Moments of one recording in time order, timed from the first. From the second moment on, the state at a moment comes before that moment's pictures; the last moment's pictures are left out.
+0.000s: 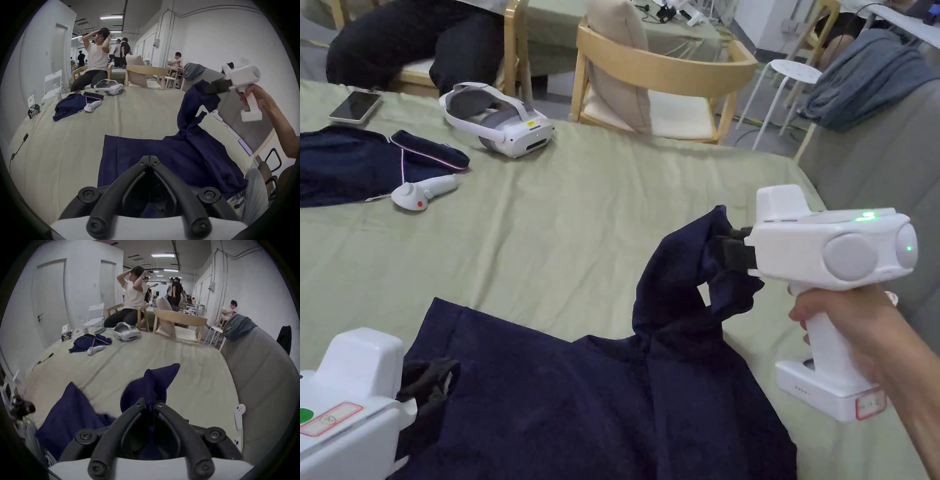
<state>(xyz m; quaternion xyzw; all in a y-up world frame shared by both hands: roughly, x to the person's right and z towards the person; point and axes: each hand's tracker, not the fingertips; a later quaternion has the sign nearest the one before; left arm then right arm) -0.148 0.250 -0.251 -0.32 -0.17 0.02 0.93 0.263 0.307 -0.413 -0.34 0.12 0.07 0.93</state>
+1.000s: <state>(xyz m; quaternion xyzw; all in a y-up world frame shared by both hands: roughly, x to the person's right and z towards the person) -0.143 0.242 -0.238 -0.35 -0.17 0.03 0.92 0.326 0.245 -0.304 -0.39 0.03 -0.06 0.92</state>
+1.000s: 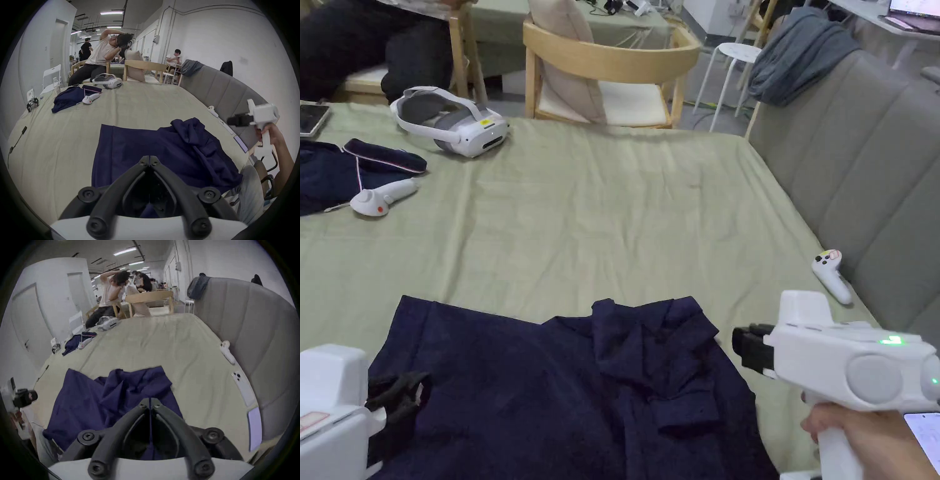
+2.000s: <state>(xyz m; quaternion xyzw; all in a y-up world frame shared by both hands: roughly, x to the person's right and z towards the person) -0.131 0.122 -0.491 -0.49 -0.10 -0.10 0.86 0.306 0.129 -0.475 -0.58 0.03 -0.08 0.81</state>
